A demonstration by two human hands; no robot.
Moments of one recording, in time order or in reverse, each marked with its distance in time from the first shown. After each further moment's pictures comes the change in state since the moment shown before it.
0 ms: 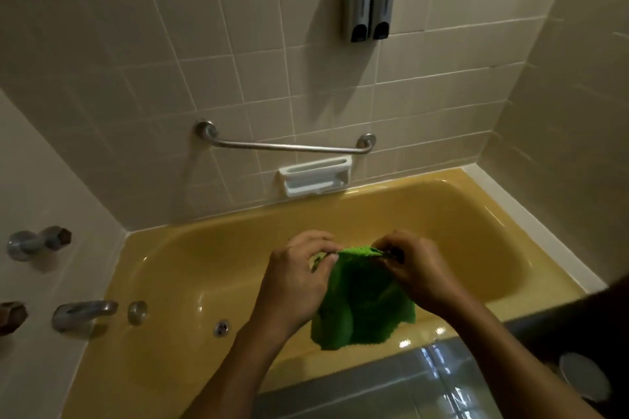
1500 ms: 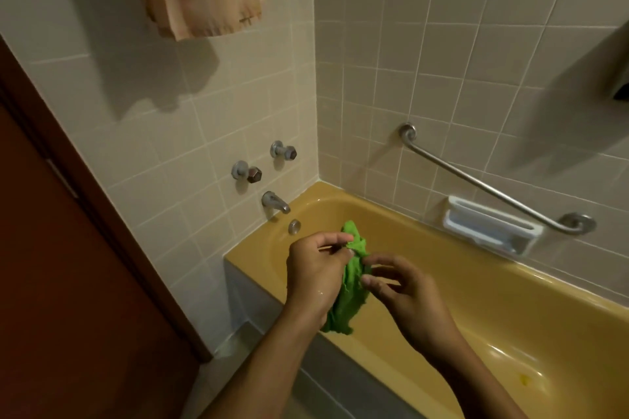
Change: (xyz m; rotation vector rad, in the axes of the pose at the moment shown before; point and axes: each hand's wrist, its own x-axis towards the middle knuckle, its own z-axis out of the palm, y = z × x) left_hand -0.122 0.091 0.020 -0.464 1.009 -0.662; right_hand -0.054 -0.058 0.034 0.654 -0.542 -0.384
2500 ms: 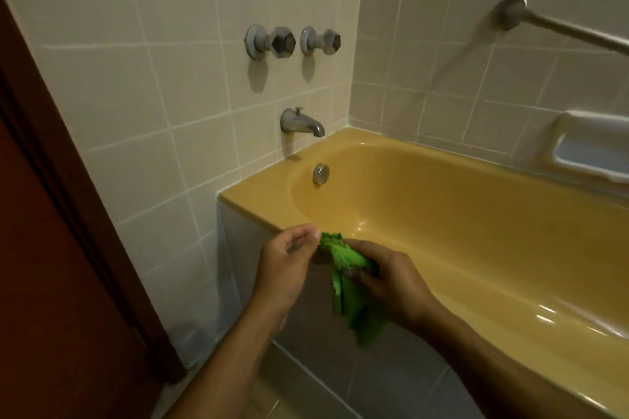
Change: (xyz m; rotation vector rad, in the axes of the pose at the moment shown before) left_hand 0.236 -0.482 -0.172 -0.065 -0.036 0.078; right_hand 0.126 0.429 0.281 -0.503 -0.160 -0.232
